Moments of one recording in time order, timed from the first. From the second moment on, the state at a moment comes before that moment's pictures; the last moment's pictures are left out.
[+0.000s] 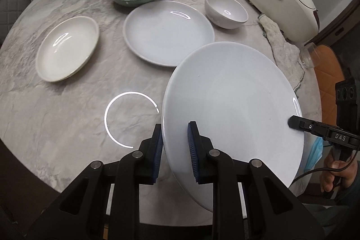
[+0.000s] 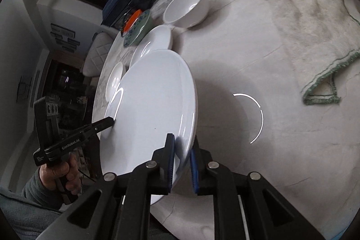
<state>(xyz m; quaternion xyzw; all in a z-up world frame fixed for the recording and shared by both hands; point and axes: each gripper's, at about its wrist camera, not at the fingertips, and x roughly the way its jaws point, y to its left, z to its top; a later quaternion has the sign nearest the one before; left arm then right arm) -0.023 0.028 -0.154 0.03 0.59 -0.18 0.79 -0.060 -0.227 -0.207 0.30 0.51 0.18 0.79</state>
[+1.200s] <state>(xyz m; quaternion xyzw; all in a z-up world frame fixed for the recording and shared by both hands) 0.029 0.150 -0.230 0.12 0.59 -0.32 0.73 -0.025 -0.068 -0.253 0.22 0.54 0.09 0.81</state>
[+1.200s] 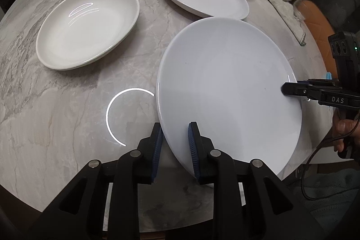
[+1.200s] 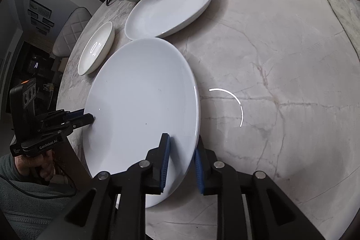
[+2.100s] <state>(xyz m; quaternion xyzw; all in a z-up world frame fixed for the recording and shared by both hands) 0.079 0.174 -0.186 0.04 0.58 -0.33 0.75 -0.070 -0.066 -0.230 0.25 0.48 -0.01 0.84</state>
